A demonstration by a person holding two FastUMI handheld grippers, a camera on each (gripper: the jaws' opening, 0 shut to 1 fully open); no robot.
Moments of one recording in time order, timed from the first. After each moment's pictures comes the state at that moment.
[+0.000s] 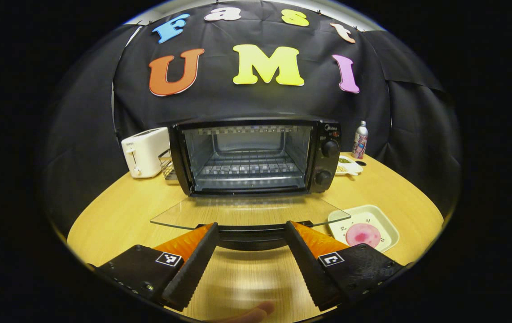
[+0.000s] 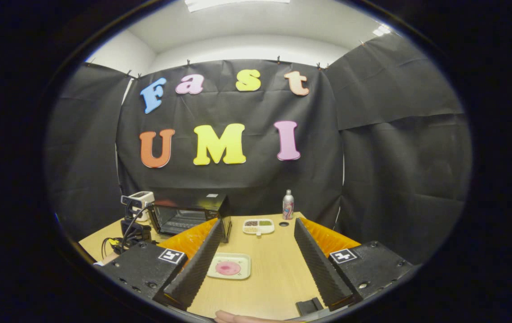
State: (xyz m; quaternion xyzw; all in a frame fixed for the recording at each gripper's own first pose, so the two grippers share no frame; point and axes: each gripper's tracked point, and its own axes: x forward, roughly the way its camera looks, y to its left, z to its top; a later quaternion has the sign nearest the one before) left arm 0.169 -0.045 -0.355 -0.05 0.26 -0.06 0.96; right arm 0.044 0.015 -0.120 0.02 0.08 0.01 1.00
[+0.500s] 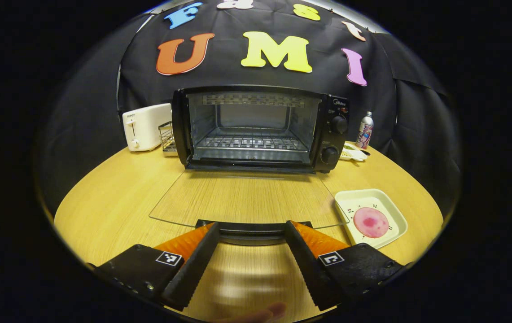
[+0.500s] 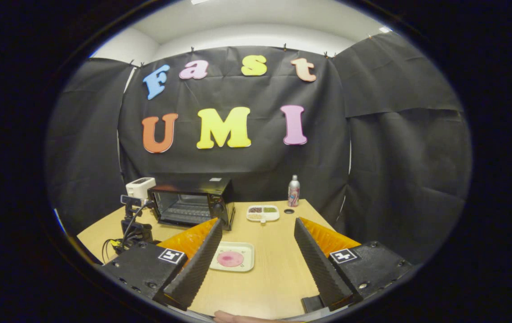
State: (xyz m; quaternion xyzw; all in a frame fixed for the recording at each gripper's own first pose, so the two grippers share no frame) left arm 0.155 -0.049 -0.392 -0.08 0.29 -0.06 0.95; right arm 0.064 0.028 -0.160 0.01 0.13 0.02 0.99
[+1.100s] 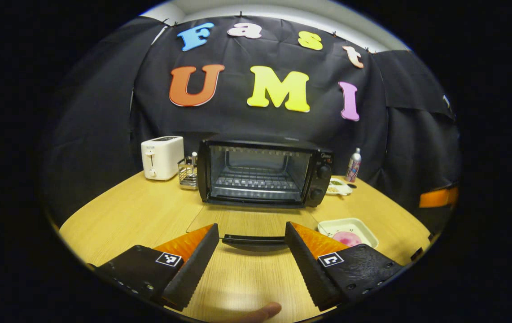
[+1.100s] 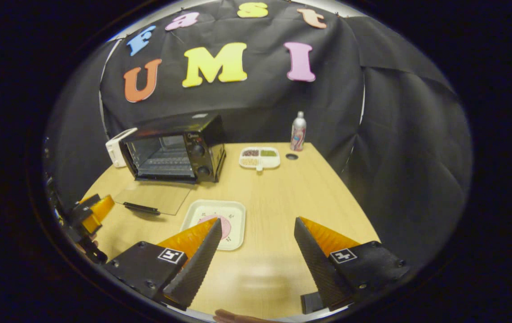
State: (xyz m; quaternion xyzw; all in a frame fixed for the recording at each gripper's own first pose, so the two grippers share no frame) left arm 0.116 -0.003 -0.282 -0.11 0.18 -0.06 0.98; right arm 0.139 0.012 -0.296 0.01 0.36 0.02 0.93
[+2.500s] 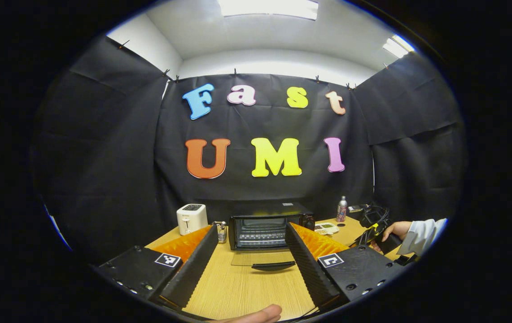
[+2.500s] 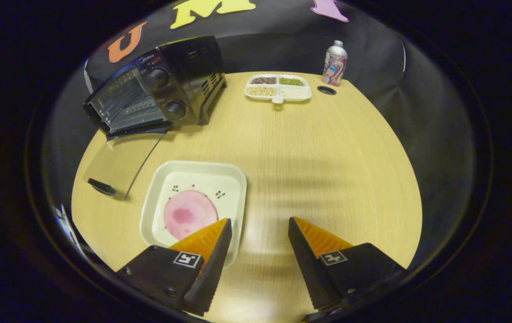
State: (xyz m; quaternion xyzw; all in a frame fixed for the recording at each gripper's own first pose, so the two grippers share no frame) left arm -0.006 0.051 -0.121 -0.05 0.02 -0.03 1.00; right arm 0.215 0.019 -0.425 -0.01 0.54 0.06 0.84
